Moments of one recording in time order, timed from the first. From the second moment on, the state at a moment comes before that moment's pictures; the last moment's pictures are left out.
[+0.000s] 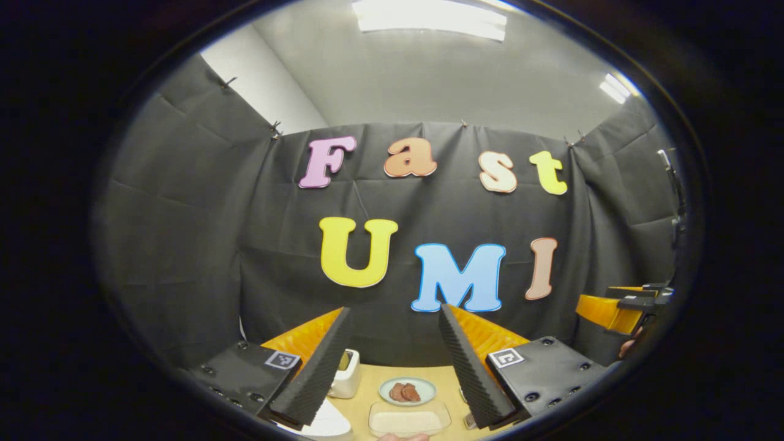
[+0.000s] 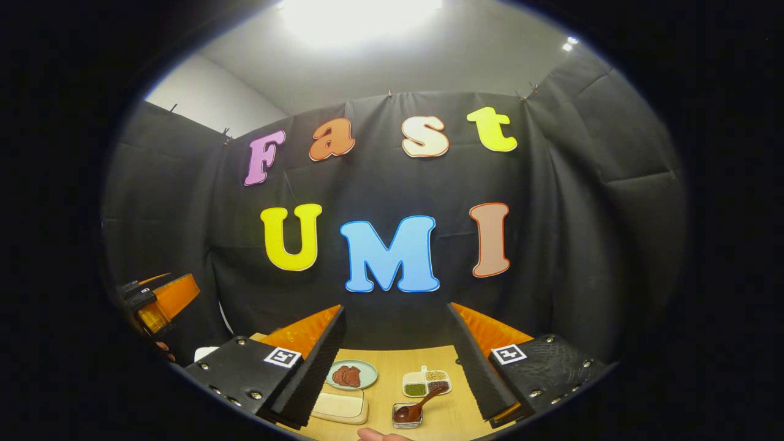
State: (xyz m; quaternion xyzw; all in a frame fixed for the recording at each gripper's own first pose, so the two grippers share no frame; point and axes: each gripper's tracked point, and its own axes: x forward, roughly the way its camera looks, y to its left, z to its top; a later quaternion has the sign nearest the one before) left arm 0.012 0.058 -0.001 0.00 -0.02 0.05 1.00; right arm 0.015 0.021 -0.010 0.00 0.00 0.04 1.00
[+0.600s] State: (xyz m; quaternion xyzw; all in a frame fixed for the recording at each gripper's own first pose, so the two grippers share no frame) left arm 0.010 0.143 -0.100 -0.01 0.07 0.10 0.99; right arm 0.029 -0.001 -0.030 -0.01 0.02 0.04 1.00
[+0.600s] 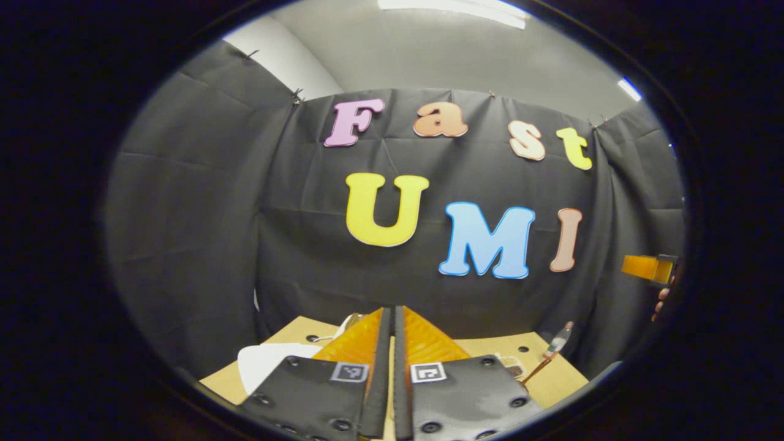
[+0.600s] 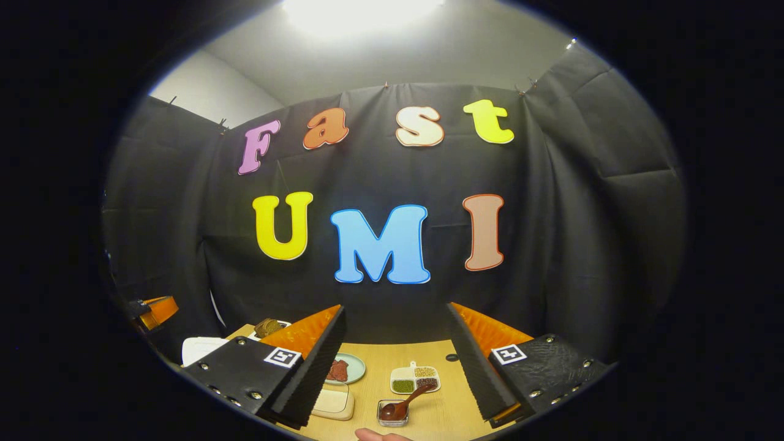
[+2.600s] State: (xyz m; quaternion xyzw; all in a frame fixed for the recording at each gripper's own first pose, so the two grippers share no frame) left arm -0.002 0.239 -0.128 -0.03 0.04 0.19 0.98; right arm 0.063 -0.067 -0.076 0.00 0.06 0.01 1.00
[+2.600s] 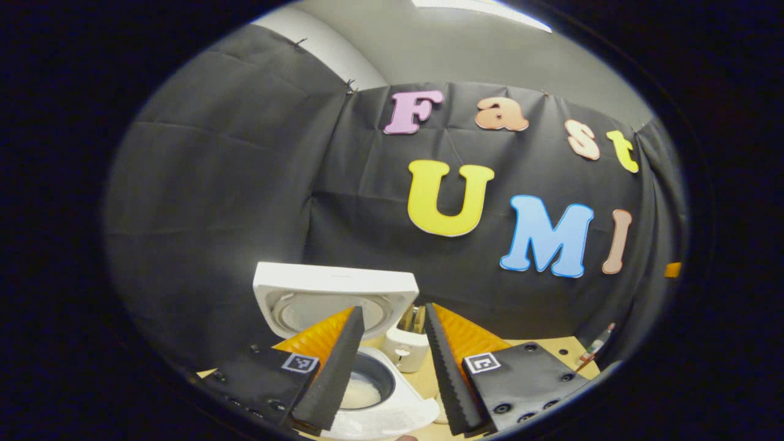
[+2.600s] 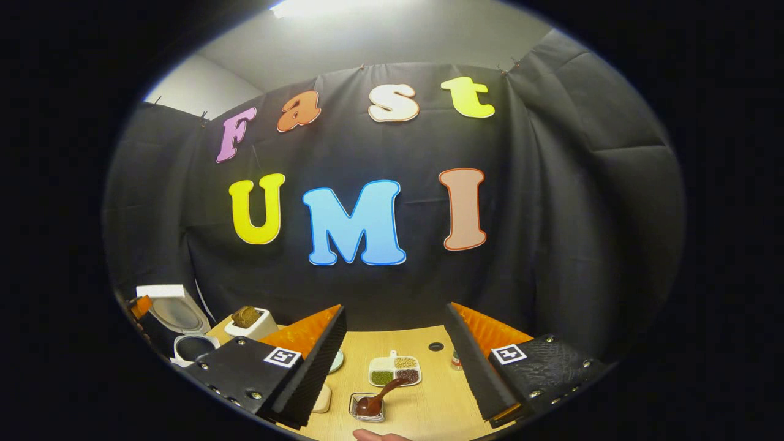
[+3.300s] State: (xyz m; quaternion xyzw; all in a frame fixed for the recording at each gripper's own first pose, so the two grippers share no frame) left arm 0.000 0.173 -0.055 0.01 -0.01 0.10 1.00; right arm 0.045 -0.052 -0.077 -0.03 0.04 -0.03 1.00
